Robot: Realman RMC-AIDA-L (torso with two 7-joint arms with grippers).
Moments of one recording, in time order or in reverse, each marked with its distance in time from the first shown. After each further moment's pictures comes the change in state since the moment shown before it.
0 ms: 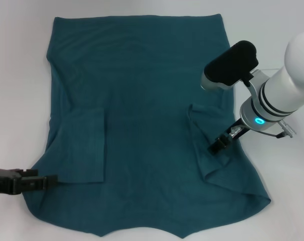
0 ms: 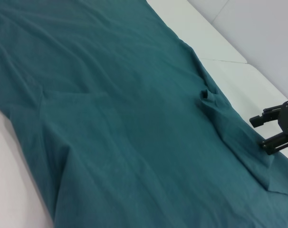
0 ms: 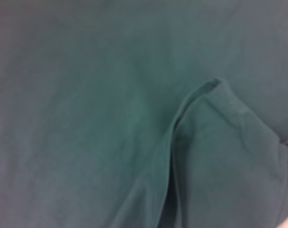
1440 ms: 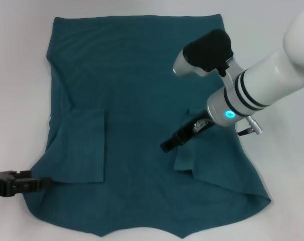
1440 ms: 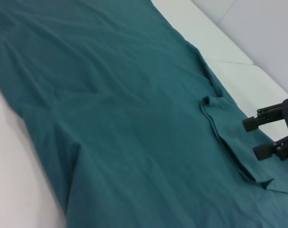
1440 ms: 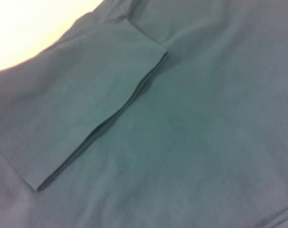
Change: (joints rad) left arm 0.016 -0.001 -0.017 0.011 0.003 -0.001 0.011; right arm 0.031 0.003 0.022 -0.010 0.337 -0.013 -0.159
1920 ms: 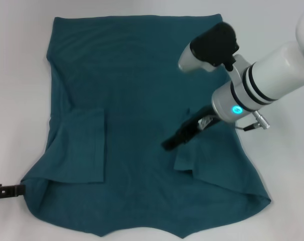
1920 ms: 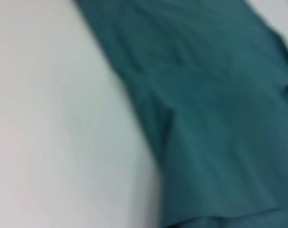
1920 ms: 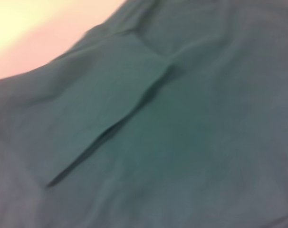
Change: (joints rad) left arm 0.020 -0.014 -0.011 0.068 0.154 -0.117 -0.148; right arm -0.003 -0.005 0.069 -0.025 0.016 -0.065 -0.112
